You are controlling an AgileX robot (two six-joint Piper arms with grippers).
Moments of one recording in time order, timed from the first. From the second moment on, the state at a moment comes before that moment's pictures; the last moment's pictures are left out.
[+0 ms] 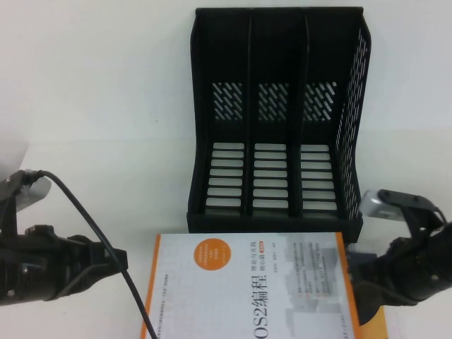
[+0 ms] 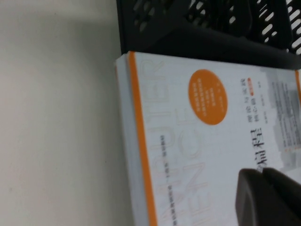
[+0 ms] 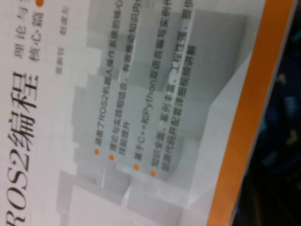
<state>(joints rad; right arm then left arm) 0.33 1.60 -0.77 0.72 0.64 -0.38 0.01 1.12 -0.62 -1.06 0.77 0.61</state>
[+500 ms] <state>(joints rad) 0.38 1.67 -0.85 0.74 0.65 -0.37 0.36 1.33 -0.63 -1.23 1.10 0.82</state>
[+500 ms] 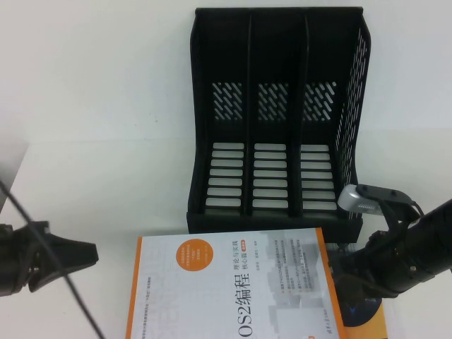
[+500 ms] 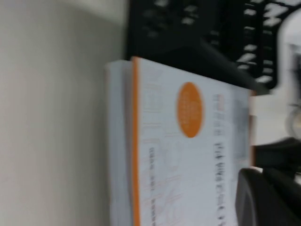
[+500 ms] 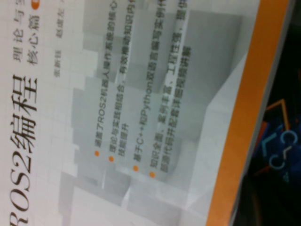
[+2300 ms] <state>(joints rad) 0.38 1.69 -0.87 0.84 0.64 -0.39 0.23 1.97 -0.74 -1.33 1.21 0.93</state>
